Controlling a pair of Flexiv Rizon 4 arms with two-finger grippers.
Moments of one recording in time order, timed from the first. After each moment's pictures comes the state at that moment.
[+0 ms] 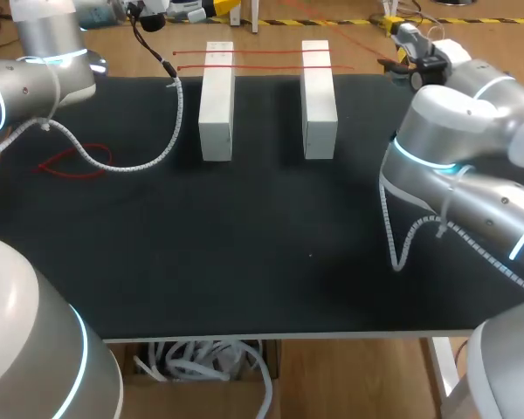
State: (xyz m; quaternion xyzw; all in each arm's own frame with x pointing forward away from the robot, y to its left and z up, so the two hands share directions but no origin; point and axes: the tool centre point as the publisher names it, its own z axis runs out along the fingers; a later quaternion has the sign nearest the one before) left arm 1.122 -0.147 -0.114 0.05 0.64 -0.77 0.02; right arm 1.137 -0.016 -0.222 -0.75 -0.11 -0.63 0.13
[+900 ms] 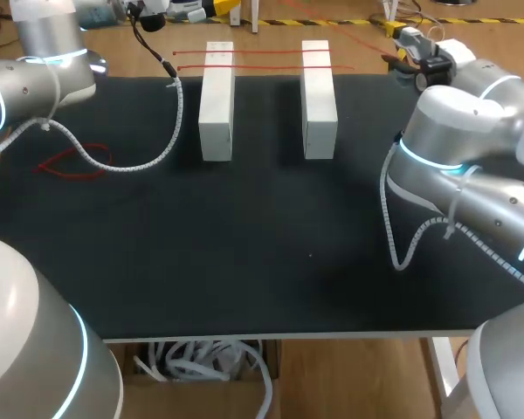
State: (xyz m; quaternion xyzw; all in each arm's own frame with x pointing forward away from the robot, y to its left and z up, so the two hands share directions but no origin) left arm 1.122 -0.147 -0.114 0.05 0.64 -0.77 0.02; right arm 1.131 -0.022 -0.221 -0.76 -0.12 -0.63 0.12
